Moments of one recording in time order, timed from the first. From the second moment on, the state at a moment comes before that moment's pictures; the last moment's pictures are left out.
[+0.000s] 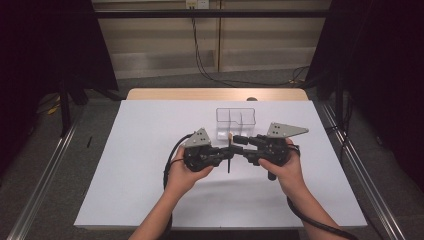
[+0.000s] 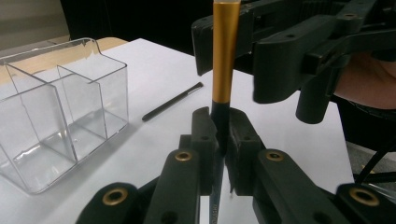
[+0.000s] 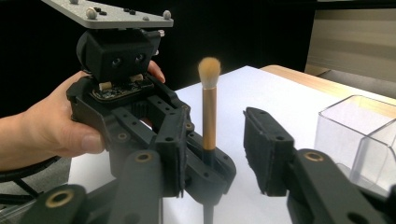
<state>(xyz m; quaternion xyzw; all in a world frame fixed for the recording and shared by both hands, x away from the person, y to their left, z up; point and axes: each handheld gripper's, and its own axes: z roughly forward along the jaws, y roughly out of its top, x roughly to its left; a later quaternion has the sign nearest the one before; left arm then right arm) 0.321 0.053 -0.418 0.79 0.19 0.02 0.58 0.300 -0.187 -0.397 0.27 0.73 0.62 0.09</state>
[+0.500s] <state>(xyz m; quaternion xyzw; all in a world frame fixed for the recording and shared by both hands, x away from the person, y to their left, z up) 0.319 0.052 -0.416 0.79 0.18 0.02 0.59 0.301 -0.179 -0.393 0.26 0.73 0.62 0.10</state>
